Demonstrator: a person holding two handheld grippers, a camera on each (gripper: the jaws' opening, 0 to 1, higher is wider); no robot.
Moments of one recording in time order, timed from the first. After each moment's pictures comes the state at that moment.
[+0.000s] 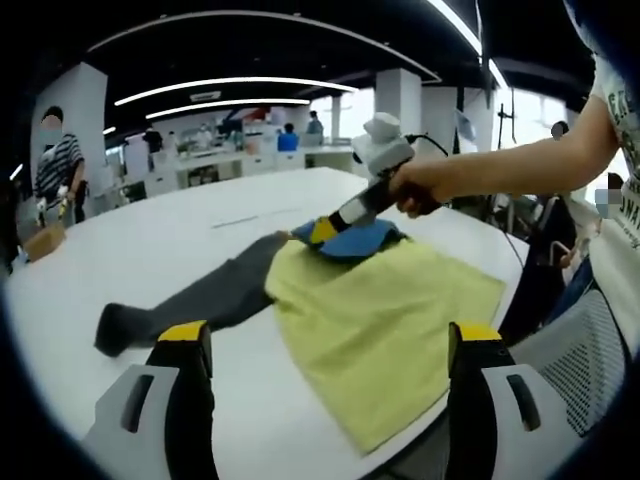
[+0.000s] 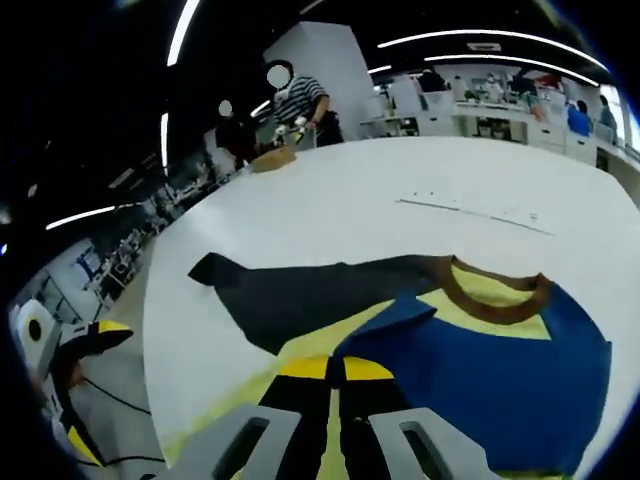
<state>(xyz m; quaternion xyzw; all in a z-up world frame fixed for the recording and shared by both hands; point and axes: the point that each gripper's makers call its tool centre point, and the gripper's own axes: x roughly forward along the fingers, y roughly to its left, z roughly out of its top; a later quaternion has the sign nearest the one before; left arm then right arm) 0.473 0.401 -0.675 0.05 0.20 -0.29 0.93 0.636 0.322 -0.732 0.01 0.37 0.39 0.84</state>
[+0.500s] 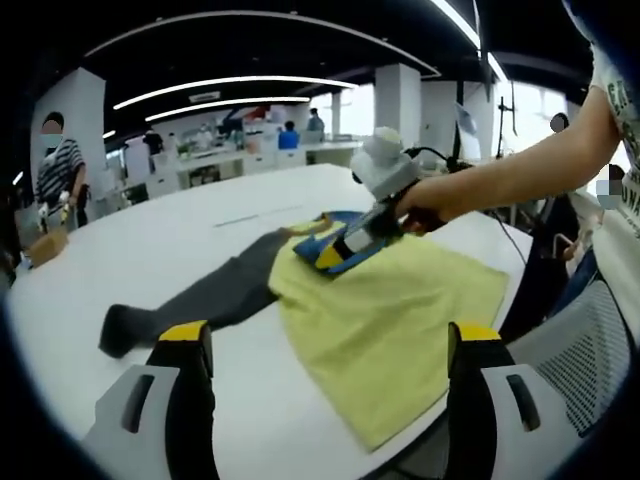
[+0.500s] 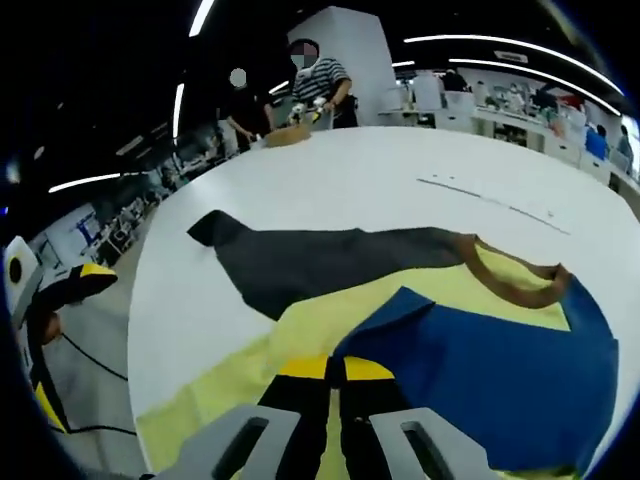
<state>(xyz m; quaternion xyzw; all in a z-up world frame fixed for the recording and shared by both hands) 0.473 0.403 -0.681 0.06 0.21 -0.28 0.93 0.627 0.328 -0.762 -0.05 0.36 0.40 0.84</state>
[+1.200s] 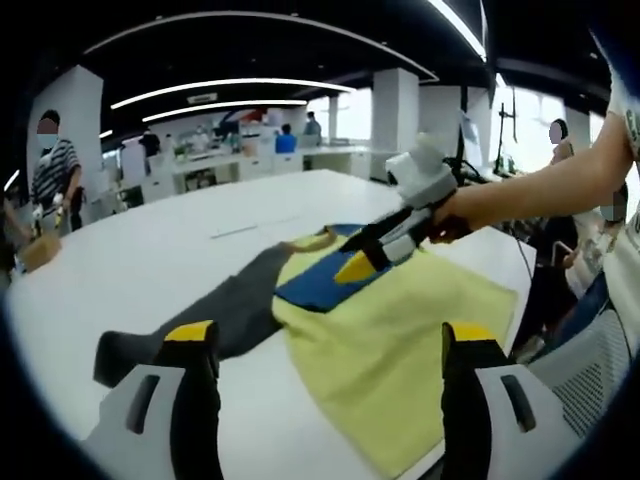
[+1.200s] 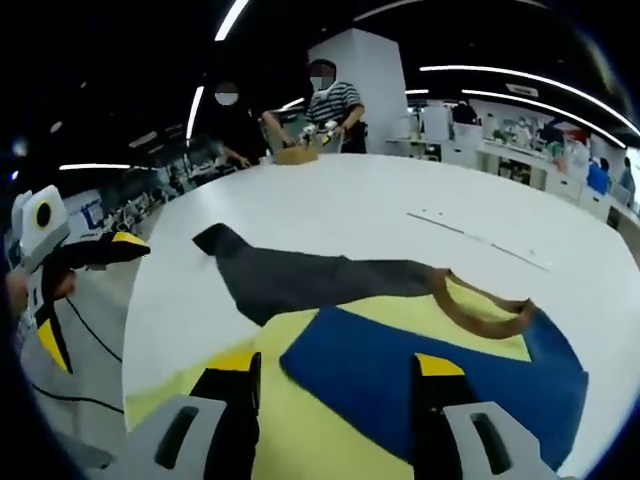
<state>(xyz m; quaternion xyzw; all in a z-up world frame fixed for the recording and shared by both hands) 0.523 0.394 -0.670 0.05 0.20 -0.30 0.93 0.636 0.291 -0.731 -0.06 0.30 0.42 0.86</state>
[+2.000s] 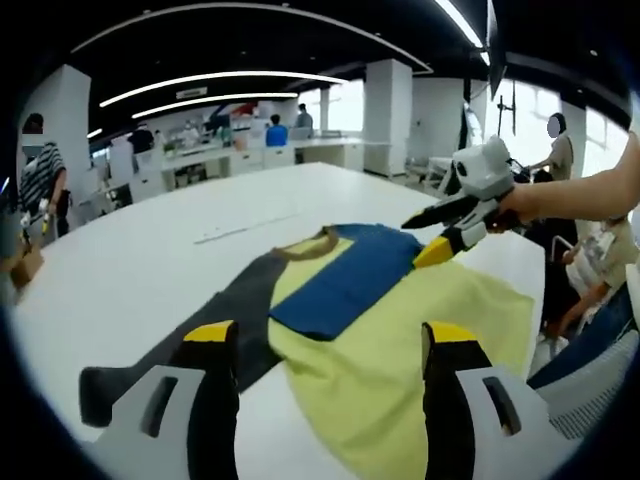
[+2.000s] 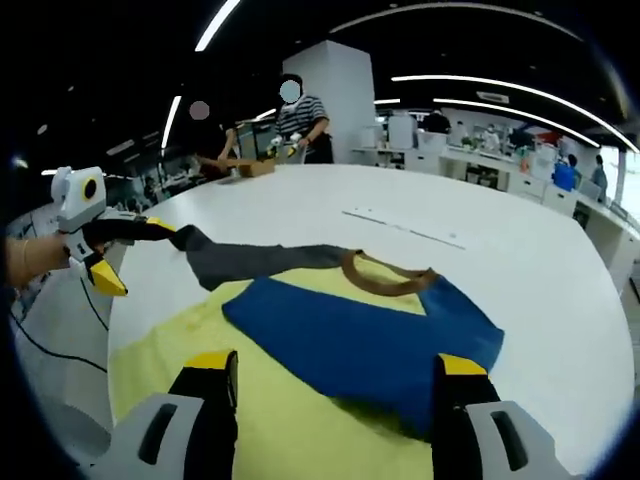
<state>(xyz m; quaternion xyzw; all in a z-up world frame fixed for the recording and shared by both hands) 0.572 0.367 -0.685 0.06 0.22 -0.31 0.92 0.636 0.169 -0.729 -0.06 0.28 0.35 0.89</state>
